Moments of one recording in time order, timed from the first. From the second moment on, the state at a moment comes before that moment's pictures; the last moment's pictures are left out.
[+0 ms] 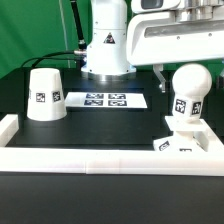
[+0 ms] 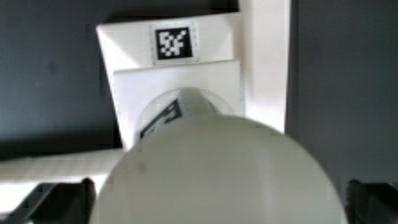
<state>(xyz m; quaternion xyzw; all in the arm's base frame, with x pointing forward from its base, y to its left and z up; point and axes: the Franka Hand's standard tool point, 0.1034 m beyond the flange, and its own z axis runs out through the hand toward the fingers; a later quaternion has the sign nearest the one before) 0.609 0.108 0.117 -1.00 0.00 -0.05 0.05</state>
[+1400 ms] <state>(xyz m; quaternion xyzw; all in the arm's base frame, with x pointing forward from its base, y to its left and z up) 0.609 0.108 0.116 -0.93 -0.36 -0.06 0.00</state>
